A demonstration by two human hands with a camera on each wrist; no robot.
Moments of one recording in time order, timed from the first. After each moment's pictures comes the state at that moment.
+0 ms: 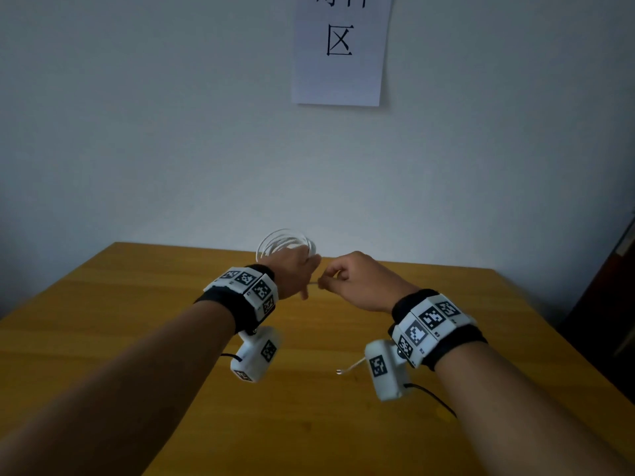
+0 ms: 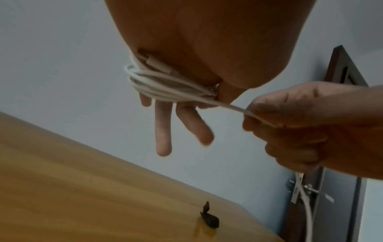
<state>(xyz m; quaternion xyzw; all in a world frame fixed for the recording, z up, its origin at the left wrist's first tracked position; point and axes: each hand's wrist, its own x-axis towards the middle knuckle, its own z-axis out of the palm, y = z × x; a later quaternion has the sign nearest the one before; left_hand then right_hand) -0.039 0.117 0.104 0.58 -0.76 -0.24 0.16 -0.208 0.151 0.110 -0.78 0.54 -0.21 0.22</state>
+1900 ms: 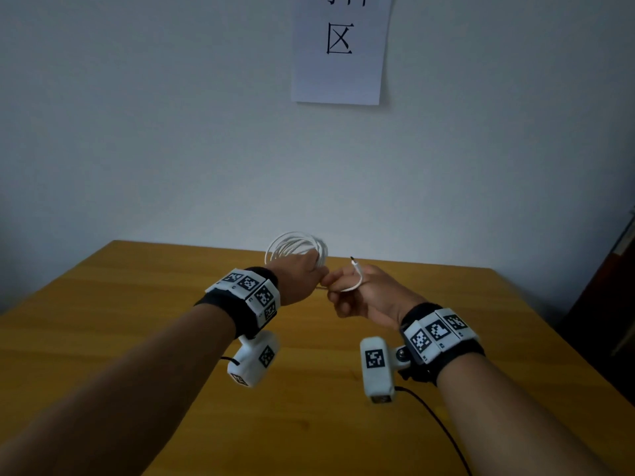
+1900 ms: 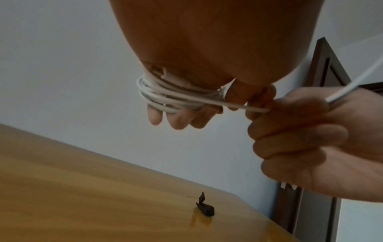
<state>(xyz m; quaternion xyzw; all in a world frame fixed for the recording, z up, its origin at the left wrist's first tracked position) -0.044 0.121 0.099 0.54 -0.82 -0.16 0.11 -0.214 0.149 0.086 -0.53 0.45 -0.37 0.61</state>
